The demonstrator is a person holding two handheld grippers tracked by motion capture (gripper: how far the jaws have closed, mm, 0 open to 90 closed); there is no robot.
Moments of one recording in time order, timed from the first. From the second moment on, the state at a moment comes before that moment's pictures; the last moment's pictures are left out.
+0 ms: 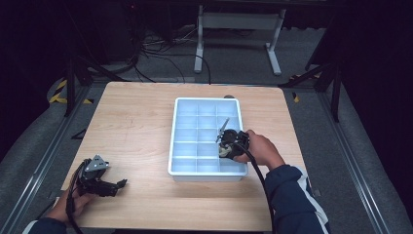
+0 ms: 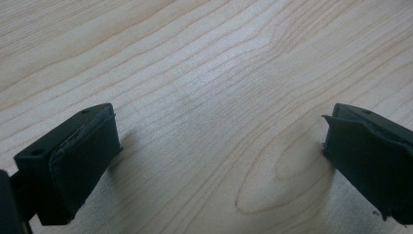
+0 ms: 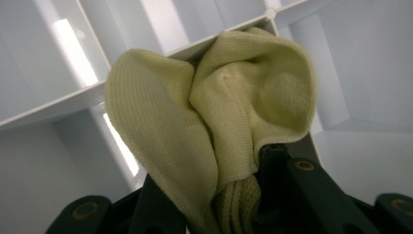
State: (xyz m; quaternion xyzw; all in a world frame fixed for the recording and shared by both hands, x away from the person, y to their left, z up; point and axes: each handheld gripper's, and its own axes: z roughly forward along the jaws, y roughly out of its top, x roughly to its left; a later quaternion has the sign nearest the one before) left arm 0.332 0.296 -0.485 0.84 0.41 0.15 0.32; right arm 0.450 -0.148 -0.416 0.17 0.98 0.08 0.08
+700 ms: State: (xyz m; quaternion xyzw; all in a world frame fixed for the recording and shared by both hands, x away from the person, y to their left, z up) left arm 0.332 0.296 -0.485 0.84 0.41 0.15 0.32; right arm 0.450 -0.152 -0.416 0.18 0.98 0.08 0.08
